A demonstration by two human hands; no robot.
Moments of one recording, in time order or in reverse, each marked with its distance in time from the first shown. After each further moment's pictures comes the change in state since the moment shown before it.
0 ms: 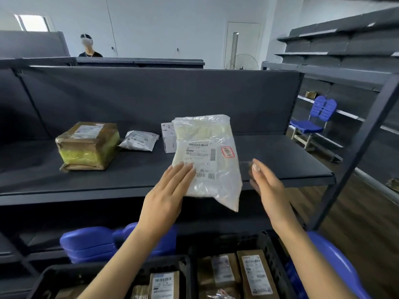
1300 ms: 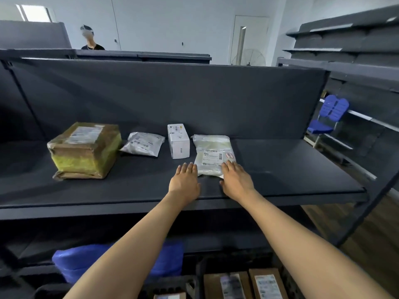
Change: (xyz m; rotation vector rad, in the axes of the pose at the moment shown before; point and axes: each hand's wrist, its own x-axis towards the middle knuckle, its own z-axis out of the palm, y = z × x) left_hand 0.061 -0.097 0.139 0.212 -0.862 -0.359; right_hand 0.166 0.088 0.090 -1.411 -0.255 -0.248
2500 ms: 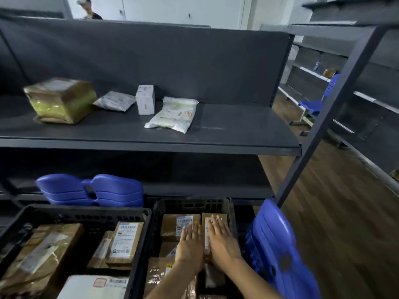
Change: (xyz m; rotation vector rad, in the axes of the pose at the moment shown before) left_hand -0.216 0.275 0.189 0.165 -0.439 -0.012; right_hand -0.316 0.111 0.148 0.107 -0.320 -0.149
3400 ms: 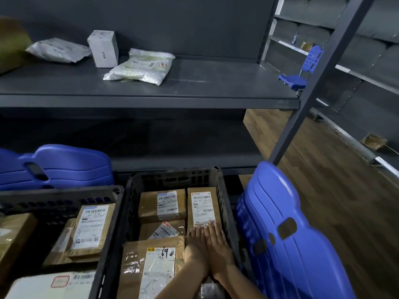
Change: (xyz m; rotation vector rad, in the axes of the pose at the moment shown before) left_hand 0.060 0.077 0.124 0.191 -0.183 0.113; right_hand -0.011 0.022 0.159 -0.251 -0.284 0.119
